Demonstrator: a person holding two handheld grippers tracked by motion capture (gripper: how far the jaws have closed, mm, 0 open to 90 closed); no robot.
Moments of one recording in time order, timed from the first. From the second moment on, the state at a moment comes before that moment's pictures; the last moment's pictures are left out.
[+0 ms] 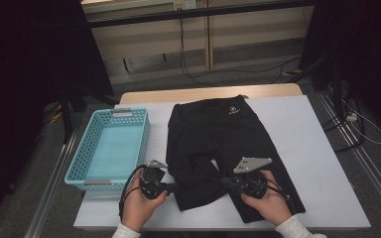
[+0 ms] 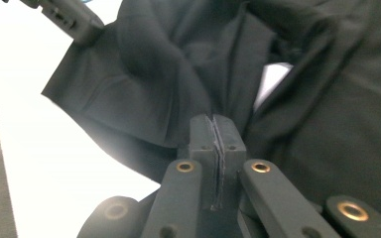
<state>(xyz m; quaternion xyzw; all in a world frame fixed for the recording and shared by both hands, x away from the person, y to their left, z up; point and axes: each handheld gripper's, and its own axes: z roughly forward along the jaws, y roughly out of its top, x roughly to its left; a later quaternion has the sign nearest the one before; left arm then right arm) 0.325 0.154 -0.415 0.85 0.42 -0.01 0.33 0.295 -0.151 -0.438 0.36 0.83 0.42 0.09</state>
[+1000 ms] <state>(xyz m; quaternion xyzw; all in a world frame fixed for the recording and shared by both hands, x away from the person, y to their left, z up) 0.328 0.178 -0.415 0.84 0.44 -0.03 0.33 0.315 -0.102 -0.445 0.35 0.84 0.41 0.11</state>
